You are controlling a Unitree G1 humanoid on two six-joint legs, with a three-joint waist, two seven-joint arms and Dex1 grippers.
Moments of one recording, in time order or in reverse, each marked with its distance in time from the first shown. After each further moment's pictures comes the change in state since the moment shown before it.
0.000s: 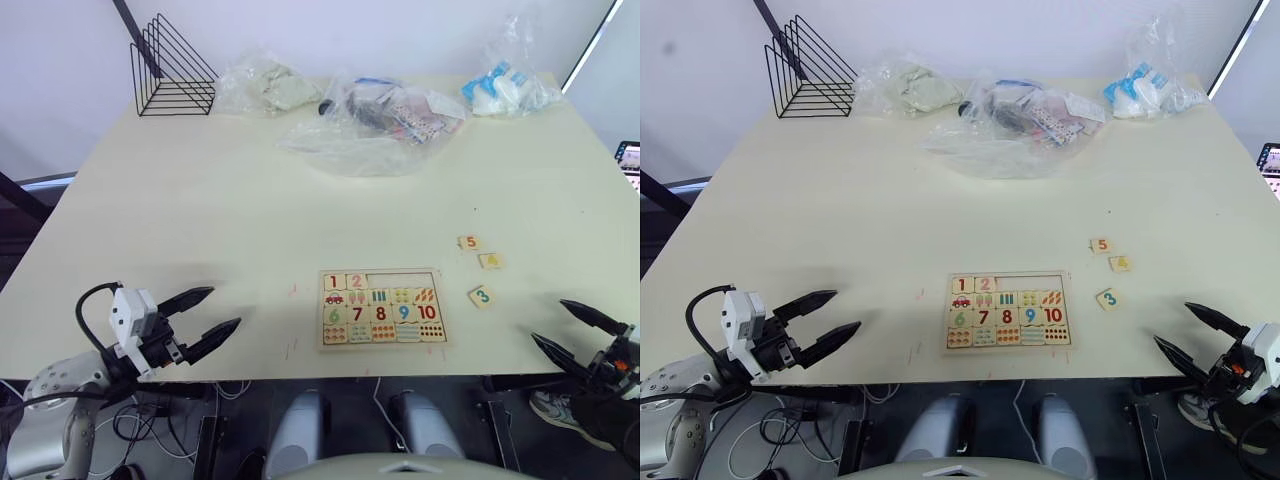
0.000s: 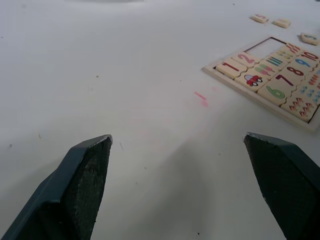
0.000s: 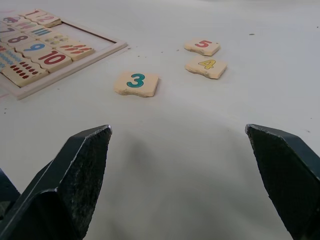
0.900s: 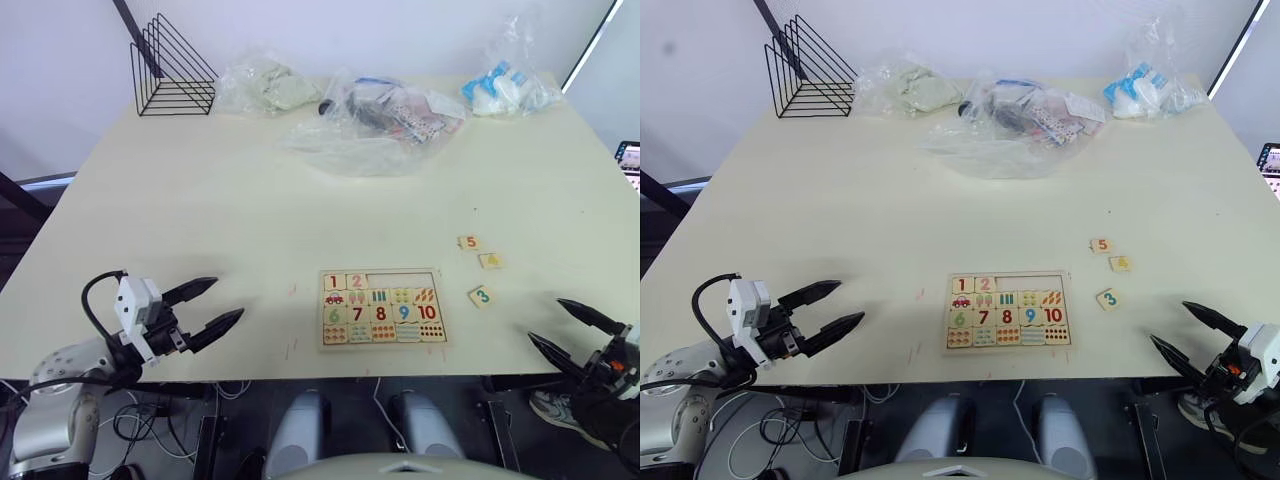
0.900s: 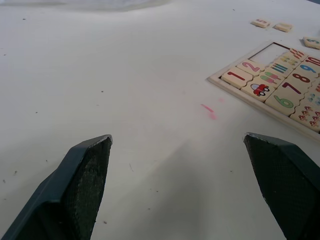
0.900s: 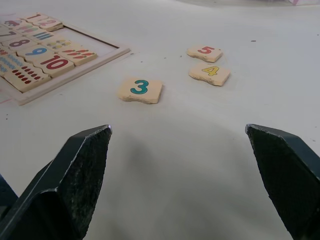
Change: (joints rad) left arm -0.062 0.021 -0.031 0.033 0.002 -0.001 0.000; right arm 0.017 0.022 0.005 -0.040 -0.005 -0.005 -0.033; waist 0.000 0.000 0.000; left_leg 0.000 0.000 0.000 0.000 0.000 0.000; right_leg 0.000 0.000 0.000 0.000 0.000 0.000
